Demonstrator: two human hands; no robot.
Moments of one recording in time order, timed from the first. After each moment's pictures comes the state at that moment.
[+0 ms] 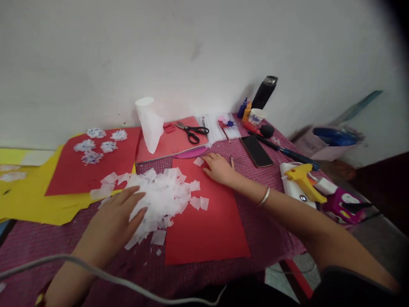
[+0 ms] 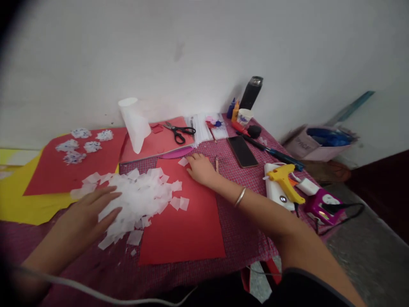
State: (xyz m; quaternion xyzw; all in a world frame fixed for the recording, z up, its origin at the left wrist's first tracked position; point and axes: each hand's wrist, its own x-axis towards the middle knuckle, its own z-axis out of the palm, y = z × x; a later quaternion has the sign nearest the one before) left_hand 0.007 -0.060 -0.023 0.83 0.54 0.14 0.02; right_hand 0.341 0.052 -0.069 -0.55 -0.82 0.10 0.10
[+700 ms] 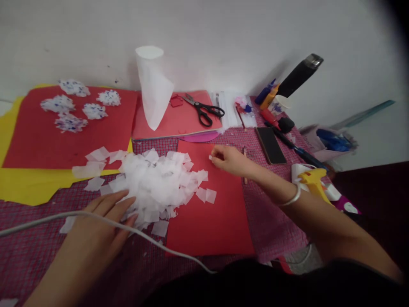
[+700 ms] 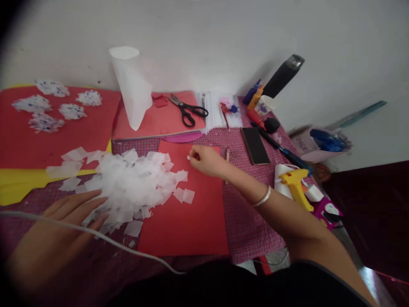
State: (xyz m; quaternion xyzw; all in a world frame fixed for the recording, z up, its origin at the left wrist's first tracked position) left_hand -0.016 -0.095 -0.050 0.81 0.56 0.16 0.08; right_hand 0.333 0.052 -0.048 -0.54 -0.78 0.29 0.10
